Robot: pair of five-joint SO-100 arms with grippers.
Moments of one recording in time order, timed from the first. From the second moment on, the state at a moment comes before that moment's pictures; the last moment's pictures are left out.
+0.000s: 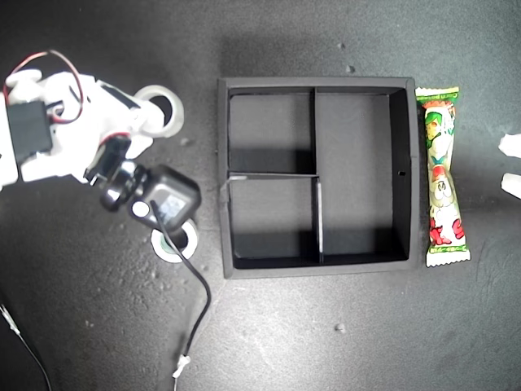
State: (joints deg) arm 0 -14.8 100.9 114.0 52.6 -46.1; arm 1 2.4 154.0 143.3 53.0 51.9
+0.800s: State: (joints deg) arm 0 -5.8 77.2 64.2 74.0 -43.2; arm 1 6.7 115.7 119.5 67.9 51.9
